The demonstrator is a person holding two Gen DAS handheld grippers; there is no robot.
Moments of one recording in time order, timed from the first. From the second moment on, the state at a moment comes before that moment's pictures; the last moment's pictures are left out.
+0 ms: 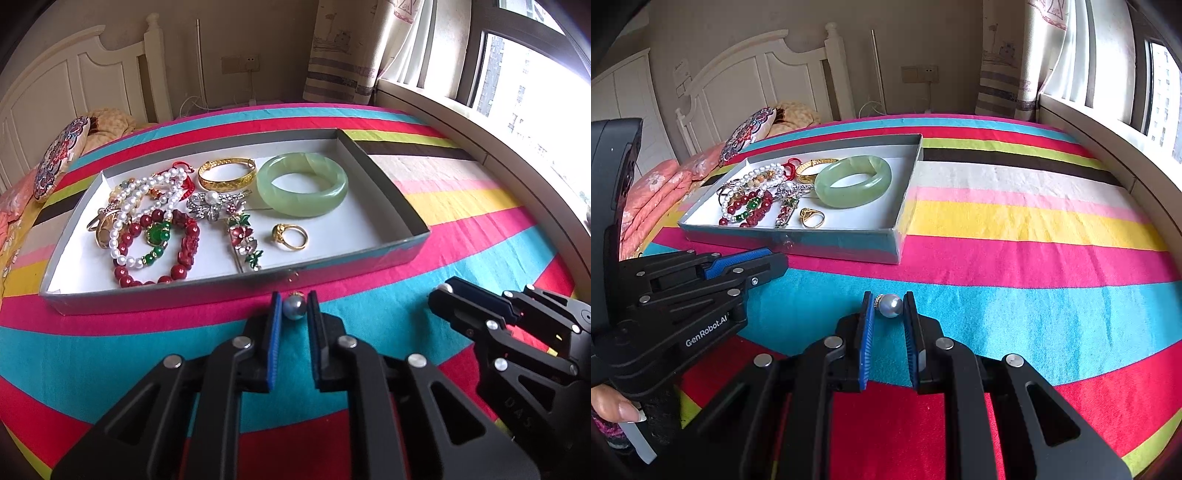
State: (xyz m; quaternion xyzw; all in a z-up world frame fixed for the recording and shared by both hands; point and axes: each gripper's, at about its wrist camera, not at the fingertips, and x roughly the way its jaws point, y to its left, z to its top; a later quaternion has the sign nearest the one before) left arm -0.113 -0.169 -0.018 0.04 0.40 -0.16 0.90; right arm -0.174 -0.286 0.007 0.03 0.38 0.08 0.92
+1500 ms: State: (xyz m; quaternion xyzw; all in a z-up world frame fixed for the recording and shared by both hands) left arm -0.011 -0.135 0.039 0.00 0.36 -0.21 0.91; right arm -0.072 -0.236 0.035 -0.01 0.36 0.10 0.93
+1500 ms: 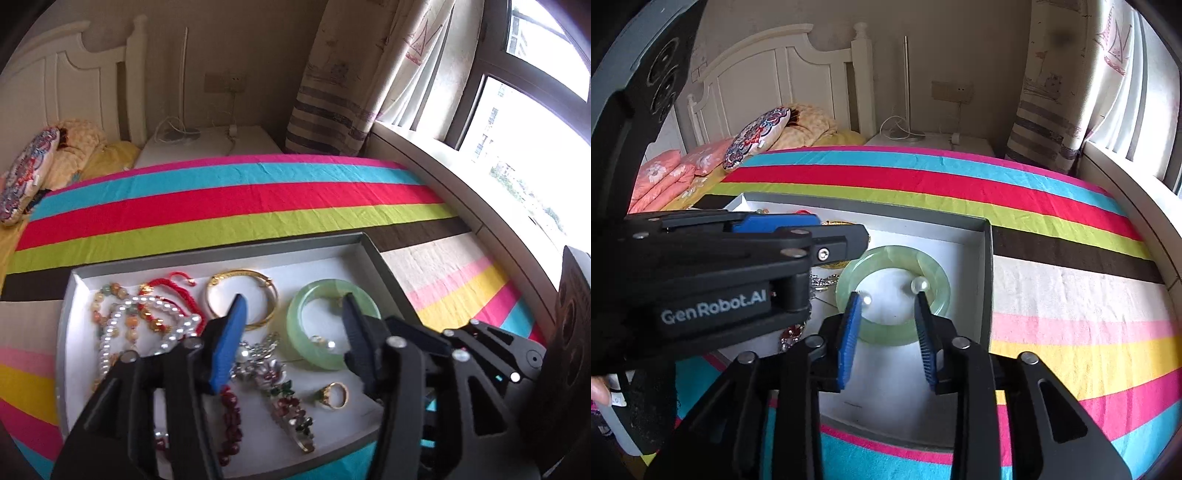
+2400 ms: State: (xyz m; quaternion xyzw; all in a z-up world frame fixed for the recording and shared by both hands) left arm -0.141 -0.038 0.015 0.02 0.25 -0.02 0.97; right arm -0.153 -0.206 0.034 0.00 0.30 0.03 0.95
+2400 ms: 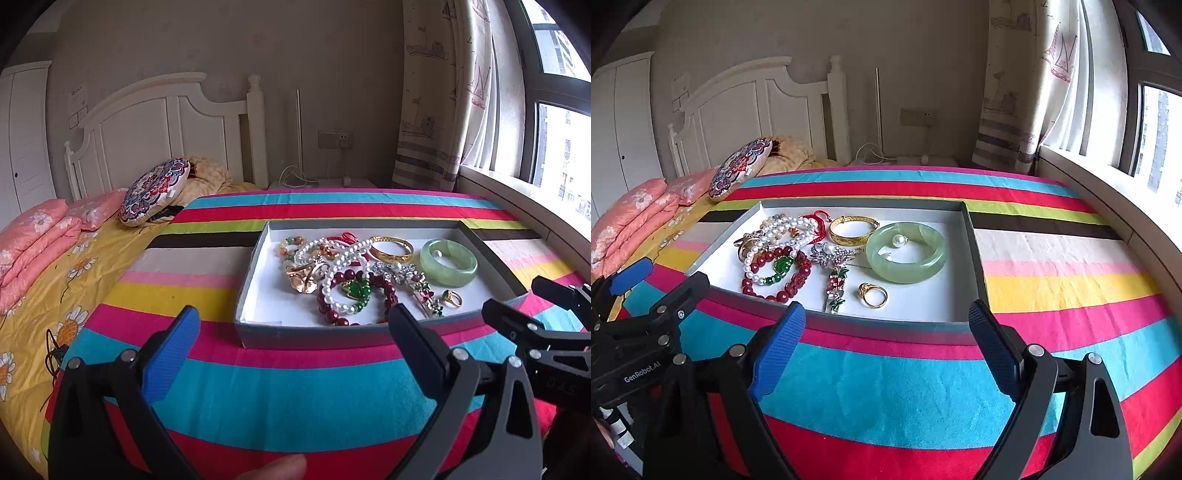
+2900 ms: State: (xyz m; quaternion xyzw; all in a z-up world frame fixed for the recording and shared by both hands) left arm -0.139 -0.033 0.012 0.00 0.25 -0.03 0.97; right arm -0.164 -0.208 0.036 0.00 0.27 0.03 0.96
